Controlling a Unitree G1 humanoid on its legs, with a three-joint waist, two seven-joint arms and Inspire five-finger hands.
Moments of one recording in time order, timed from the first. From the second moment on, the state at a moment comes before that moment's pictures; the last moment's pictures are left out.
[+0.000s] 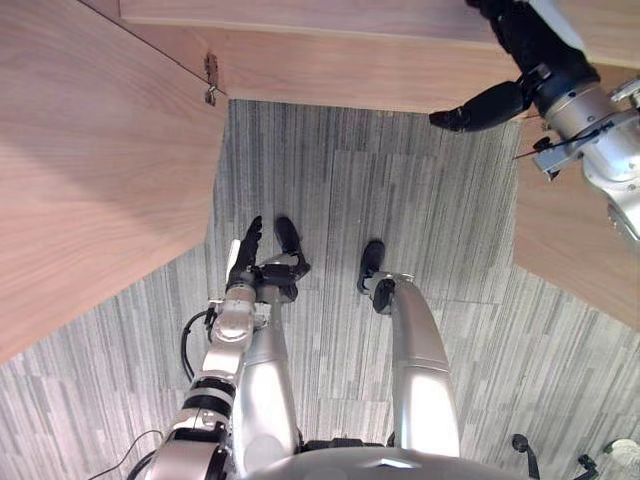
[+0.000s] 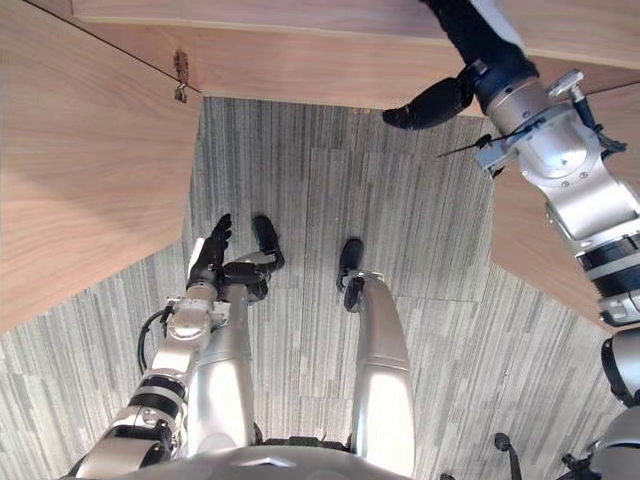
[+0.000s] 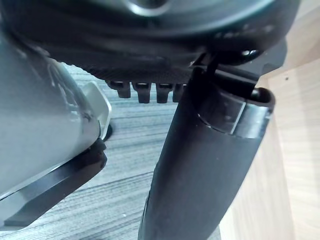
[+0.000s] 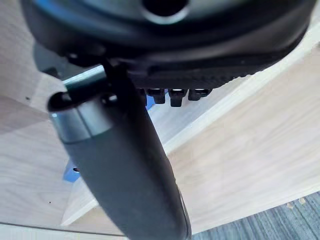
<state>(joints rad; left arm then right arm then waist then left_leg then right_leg) -0.21 0.15 0.00 0.54 0.05 -0.15 0.11 -0.85 -1.11 0.49 0.18 0.40 -0.17 0.04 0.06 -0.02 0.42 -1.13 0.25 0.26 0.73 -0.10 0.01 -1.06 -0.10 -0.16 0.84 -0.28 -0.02</state>
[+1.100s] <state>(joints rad) -0.22 0.10 0.06 0.55 0.05 -0.15 0.18 -0.70 -0.64 0.20 0.04 -0.13 -0.13 -0.24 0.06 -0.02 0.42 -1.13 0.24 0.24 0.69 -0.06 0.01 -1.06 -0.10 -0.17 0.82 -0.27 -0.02</state>
